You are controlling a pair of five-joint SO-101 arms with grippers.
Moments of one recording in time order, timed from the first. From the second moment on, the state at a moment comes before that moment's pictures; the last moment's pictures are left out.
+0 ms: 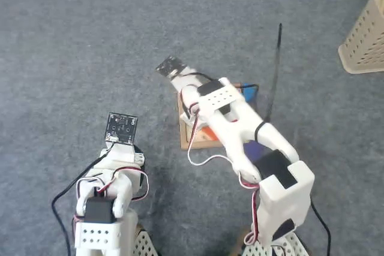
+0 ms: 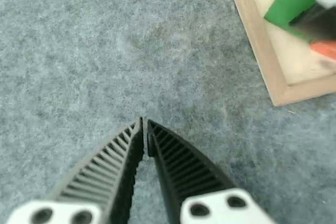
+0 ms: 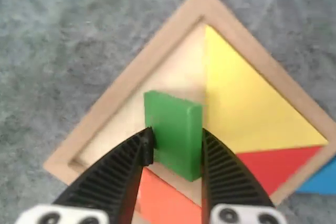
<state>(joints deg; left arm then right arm) -3.7 -102.7 96.9 68.5 -1.3 -32.0 17.1 10.2 56.0 17.9</state>
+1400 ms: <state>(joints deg) -3.7 -102.7 96.9 68.5 -1.3 -9.5 0.8 27.0 64.2 16.5</state>
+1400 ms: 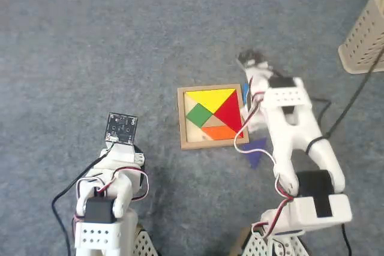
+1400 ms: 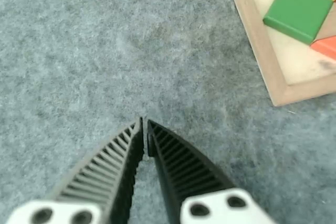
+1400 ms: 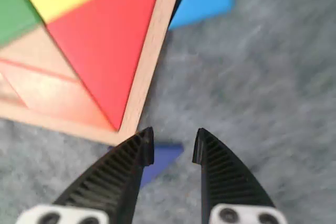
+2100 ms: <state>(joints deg) -3.7 -102.7 96.9 68.5 -1.3 -1.9 -33.9 74.6 28.4 13.3</state>
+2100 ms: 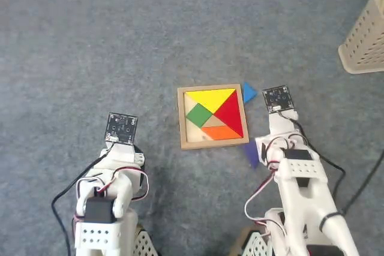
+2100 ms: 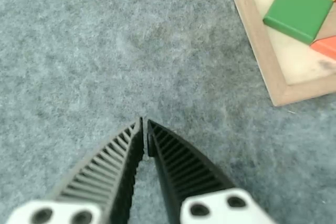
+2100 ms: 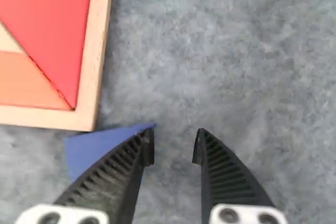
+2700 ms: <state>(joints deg) -3.7 -102.7 96.9 68.5 -1.3 -1.9 -34.2 75.3 27.9 13.8</state>
